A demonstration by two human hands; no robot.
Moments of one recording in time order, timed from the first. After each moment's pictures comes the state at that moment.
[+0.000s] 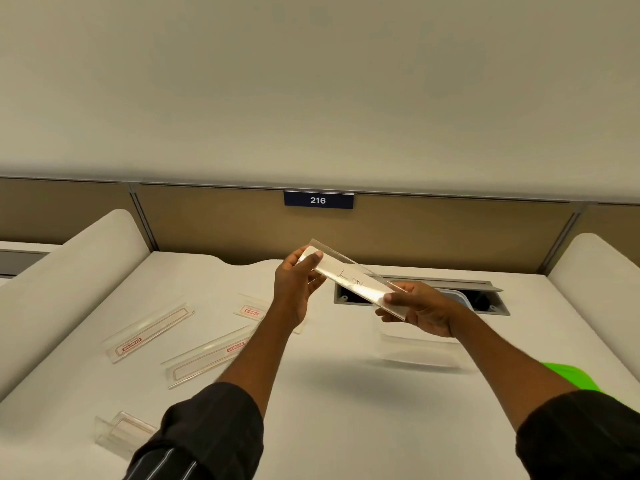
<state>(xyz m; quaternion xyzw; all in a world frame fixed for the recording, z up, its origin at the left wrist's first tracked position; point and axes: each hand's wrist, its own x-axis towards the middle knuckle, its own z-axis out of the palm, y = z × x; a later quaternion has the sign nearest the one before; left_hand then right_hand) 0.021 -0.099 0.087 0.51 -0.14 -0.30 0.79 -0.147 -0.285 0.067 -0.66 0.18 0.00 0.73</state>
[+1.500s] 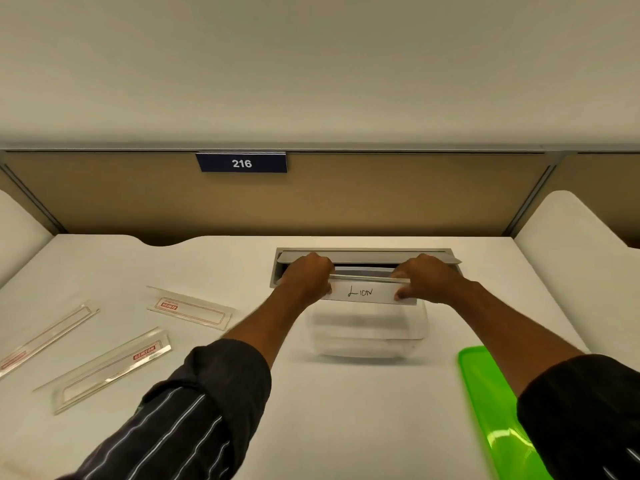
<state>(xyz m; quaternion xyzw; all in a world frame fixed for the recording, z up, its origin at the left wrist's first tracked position) -0.012 -0.290 0.017 0.86 -0.50 -0.09 0.07 -0.184 -0.469 0.016 -0.96 0.24 0.07 0.10</state>
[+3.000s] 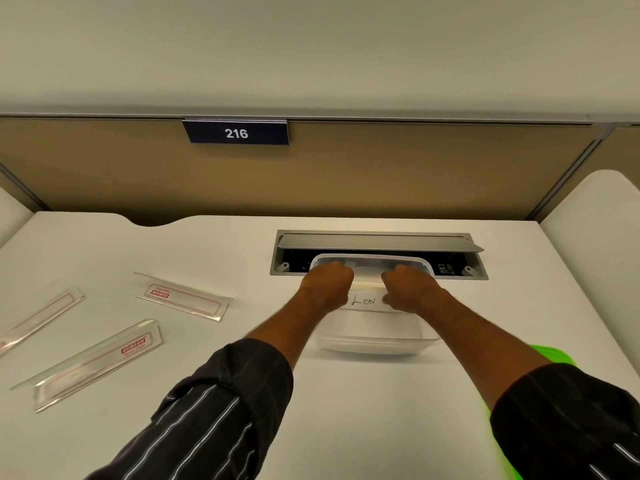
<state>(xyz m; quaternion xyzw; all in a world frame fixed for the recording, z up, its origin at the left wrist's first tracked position) -0.010 -0.318 -0.052 0.82 -0.56 -0.09 0.00 -0.134 -0.445 -0.055 -0.95 0.25 0.16 0.00</state>
